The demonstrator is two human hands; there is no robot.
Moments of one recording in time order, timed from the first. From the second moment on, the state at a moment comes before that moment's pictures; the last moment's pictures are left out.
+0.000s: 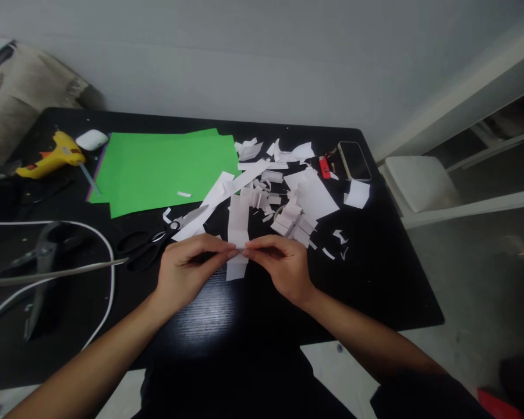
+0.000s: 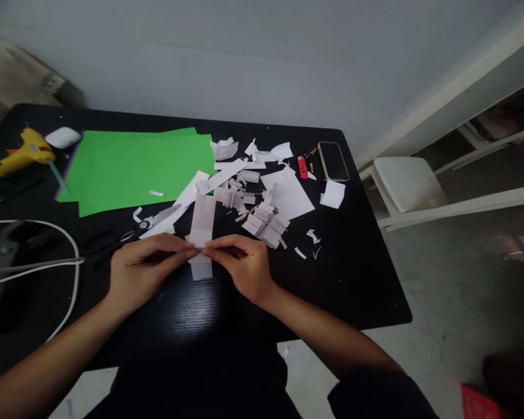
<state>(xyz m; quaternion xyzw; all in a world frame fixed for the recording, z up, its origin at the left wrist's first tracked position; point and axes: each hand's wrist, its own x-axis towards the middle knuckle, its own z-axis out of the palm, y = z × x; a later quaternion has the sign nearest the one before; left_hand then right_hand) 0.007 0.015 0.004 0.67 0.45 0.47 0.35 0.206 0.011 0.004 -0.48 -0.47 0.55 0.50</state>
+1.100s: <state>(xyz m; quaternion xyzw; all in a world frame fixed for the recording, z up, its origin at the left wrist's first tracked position) 0.016 0.018 -0.006 0.45 0.33 0.43 0.70 0.207 0.015 0.003 -0.42 -0.45 0.60 0.51</state>
